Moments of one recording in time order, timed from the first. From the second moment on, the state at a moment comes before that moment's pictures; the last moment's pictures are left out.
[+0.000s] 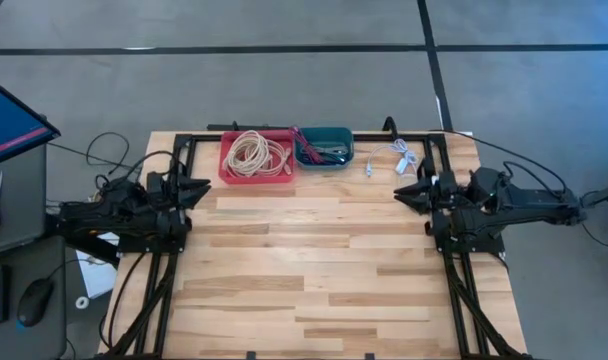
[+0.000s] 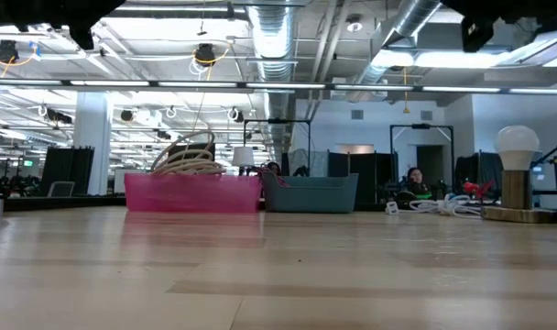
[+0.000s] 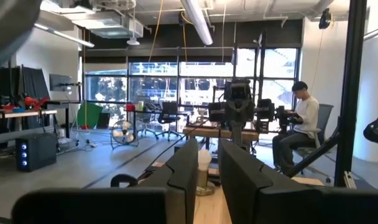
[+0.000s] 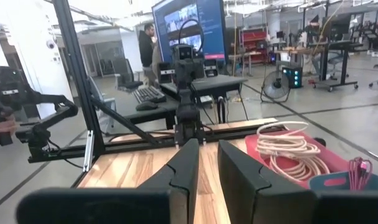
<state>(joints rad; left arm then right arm) -0.04 0.01 0.28 0.03 -0.24 0.07 0.03 0.33 0.46 -0.07 0.08 0.10</state>
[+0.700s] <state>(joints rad) -0.04 0.00 0.23 0.04 -0.24 0.07 0.03 0.00 0.19 -0.01 0.13 0.11</state>
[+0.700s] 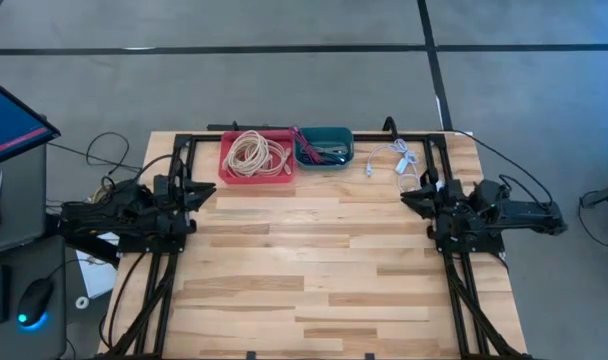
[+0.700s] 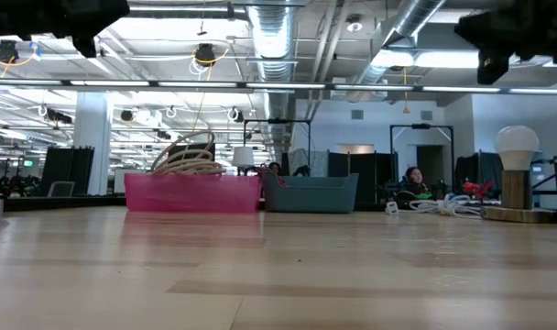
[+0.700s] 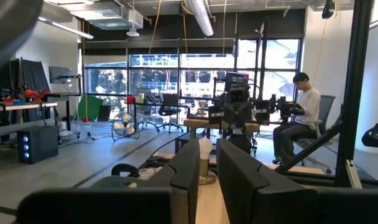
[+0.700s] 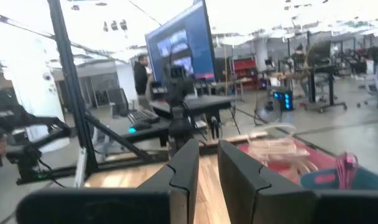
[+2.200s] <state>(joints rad) -0.04 0.02 0.02 0.02 -0.26 0.12 0.07 0.01 0.01 0.03 0.11 0.01</state>
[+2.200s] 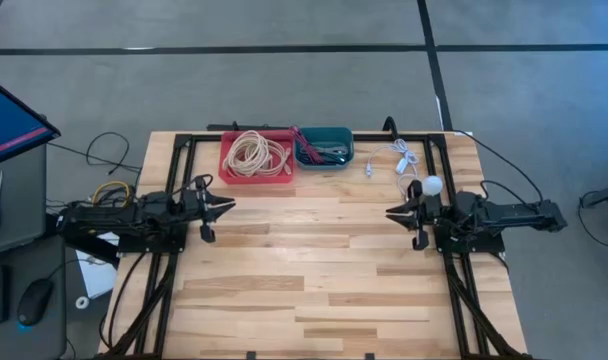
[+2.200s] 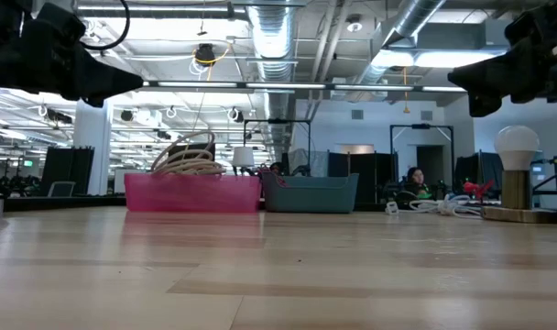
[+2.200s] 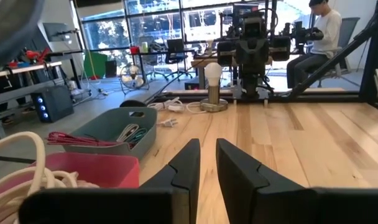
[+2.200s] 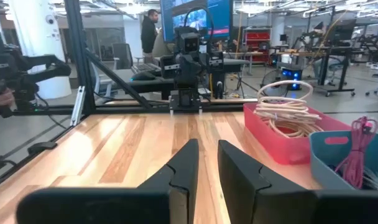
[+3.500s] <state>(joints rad) -0.03 0.06 0.02 0.13 0.06 0.13 0.01 0.08 0.00 0.03 0.11 -0.03</state>
